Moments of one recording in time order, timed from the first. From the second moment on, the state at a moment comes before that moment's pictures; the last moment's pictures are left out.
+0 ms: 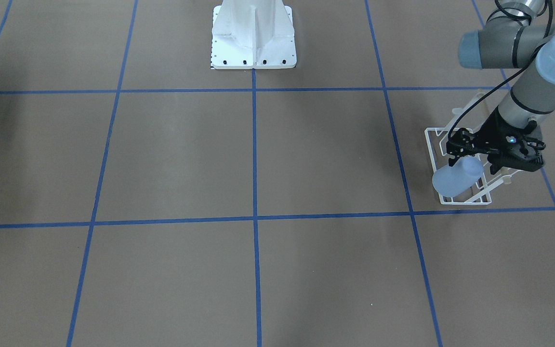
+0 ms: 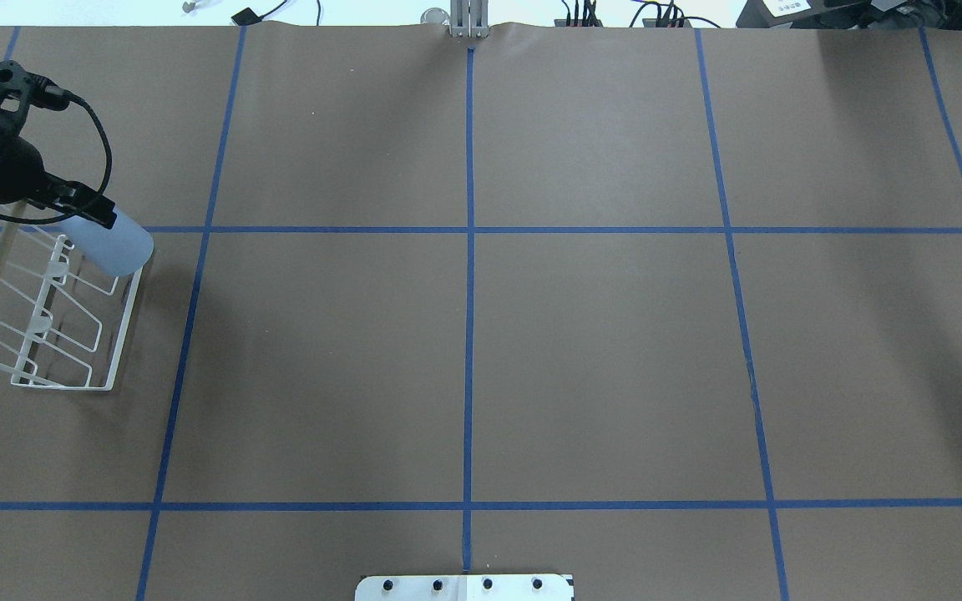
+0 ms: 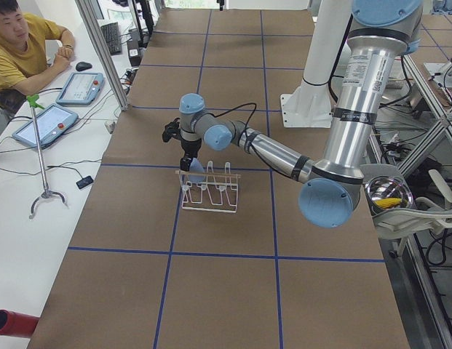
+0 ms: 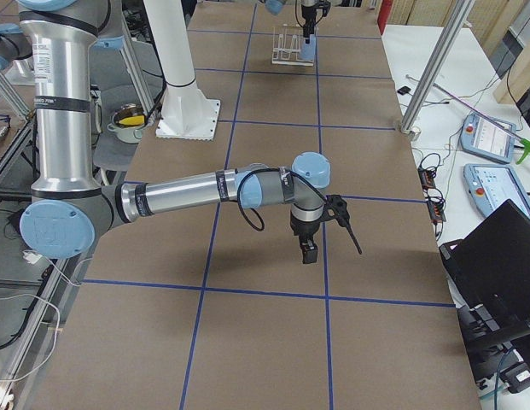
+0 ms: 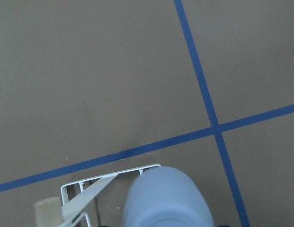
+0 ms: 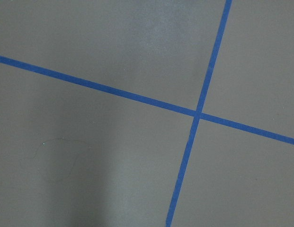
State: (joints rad) left arm -1.03 -1.77 -1.79 -1.77 -2.12 -0.50; right arm 1.44 -1.60 1.80 -1.62 2.24 -0.06
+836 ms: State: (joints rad) left arm -1.36 -1.69 -1.77 -1.59 -2.18 0.00; right arm 1.49 -1.61 1.80 -1.62 2.25 -0.06
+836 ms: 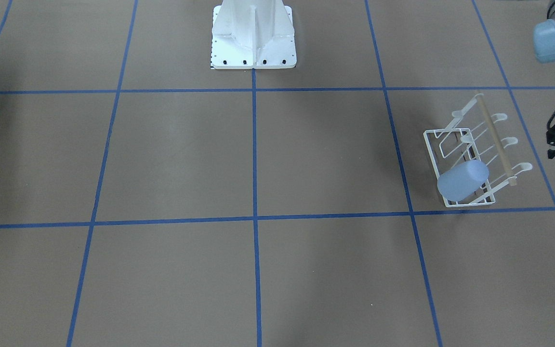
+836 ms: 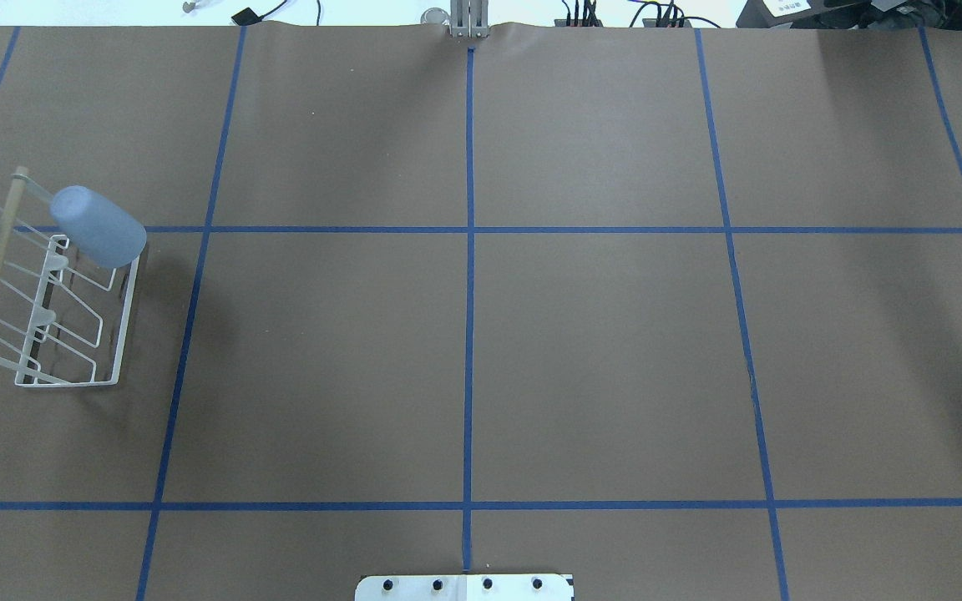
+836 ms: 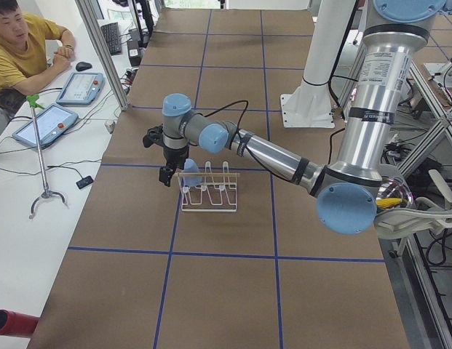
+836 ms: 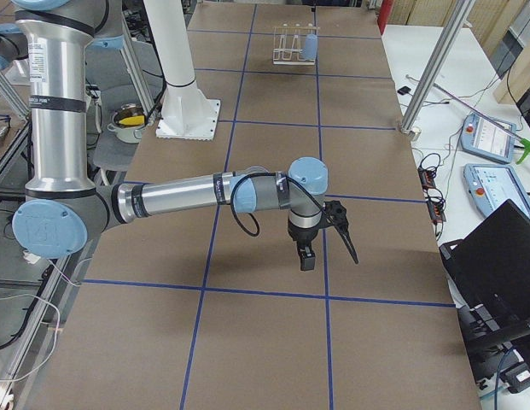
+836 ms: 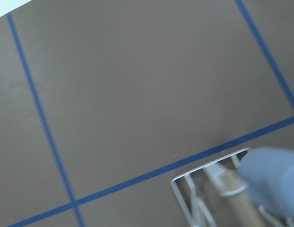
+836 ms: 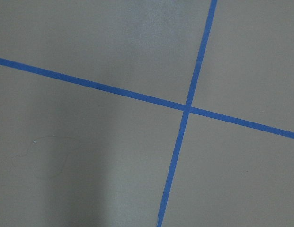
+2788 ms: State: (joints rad) left arm -1.65 -1.46 -1.73 -1.60 -2.31 0.31; right arm 1.58 -1.58 1.80 -1.75 2.27 -0.06
